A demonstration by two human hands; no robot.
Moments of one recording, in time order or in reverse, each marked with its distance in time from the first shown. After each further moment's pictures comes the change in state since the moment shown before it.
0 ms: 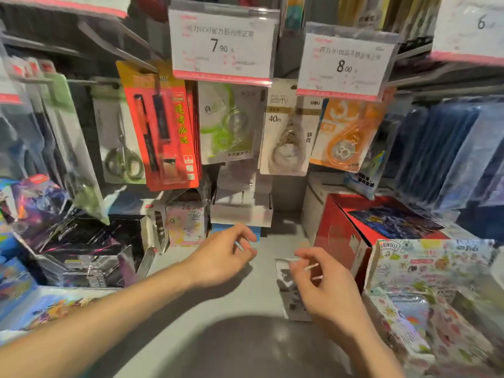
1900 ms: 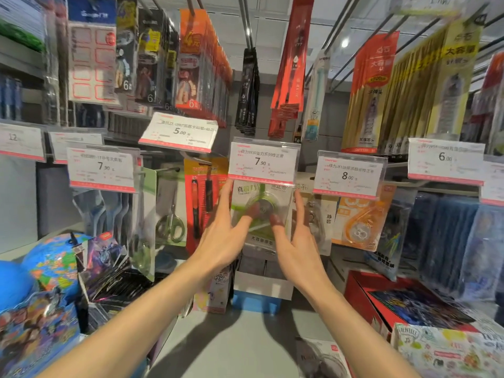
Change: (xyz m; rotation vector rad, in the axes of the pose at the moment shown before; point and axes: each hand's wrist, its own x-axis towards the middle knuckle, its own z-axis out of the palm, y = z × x) left_hand 0.007 0.075 -0.107 -0.202 0.600 0.131; right_hand 0.105 -0.133 0.006 0.281 0.059 -0.400
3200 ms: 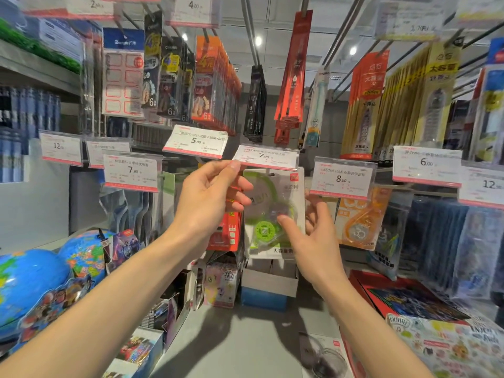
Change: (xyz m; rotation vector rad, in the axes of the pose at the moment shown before) left_hand -0.028 0.089 -0.055 -0.598 0.158 0.063; right_hand -0.020 -0.032 -0.030 0.379 0.050 -0.026
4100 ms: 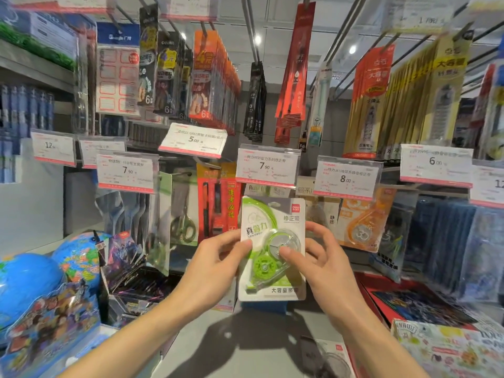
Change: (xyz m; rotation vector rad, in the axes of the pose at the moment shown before) left_hand -0.049 -0.071 -0.022 0.373 -0.263 -0.059; right_hand -0.030 0.016 -0.019 0.196 -0.123 0.177
